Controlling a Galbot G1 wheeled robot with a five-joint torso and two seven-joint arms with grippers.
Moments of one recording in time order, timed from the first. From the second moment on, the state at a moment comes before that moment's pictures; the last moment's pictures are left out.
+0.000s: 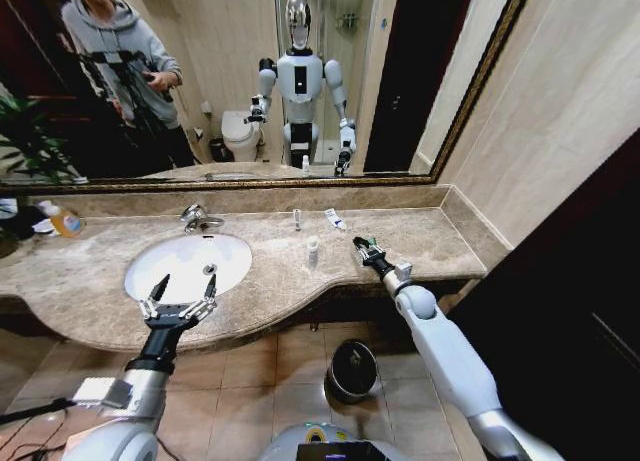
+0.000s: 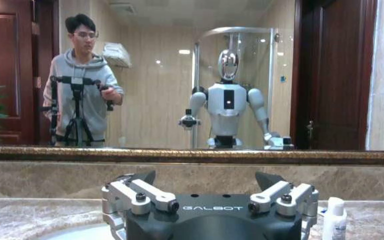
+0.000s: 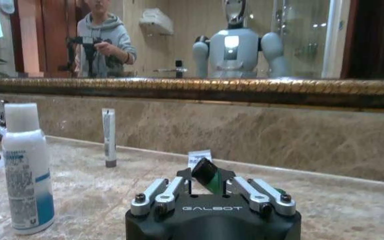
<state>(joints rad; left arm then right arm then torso) 1.84 -1.36 -0.82 -2.47 -0.37 0.04 0.05 -0.90 1.17 0.34 1.51 0.36 0.00 -0.23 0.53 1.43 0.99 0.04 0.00</state>
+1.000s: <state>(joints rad) 1.84 -1.36 -0.82 -2.47 -0.37 0.04 0.05 -1.51 1.15 0.61 1.85 0.48 0.11 -0.28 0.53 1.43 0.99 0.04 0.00</state>
